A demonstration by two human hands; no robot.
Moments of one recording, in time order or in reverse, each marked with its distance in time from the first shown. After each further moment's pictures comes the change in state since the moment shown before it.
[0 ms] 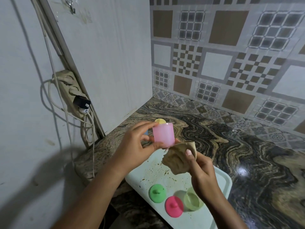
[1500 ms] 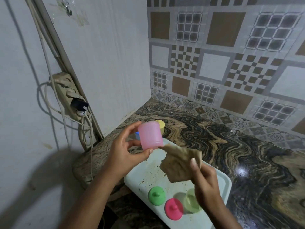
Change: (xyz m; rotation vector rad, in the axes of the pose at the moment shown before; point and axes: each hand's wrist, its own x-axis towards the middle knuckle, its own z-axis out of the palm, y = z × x) left_hand -0.016 -0.015 -0.008 -0.199 0.125 -0.167; right_hand -0.014 0.002 -0.004 -0.034 0.025 -0.156
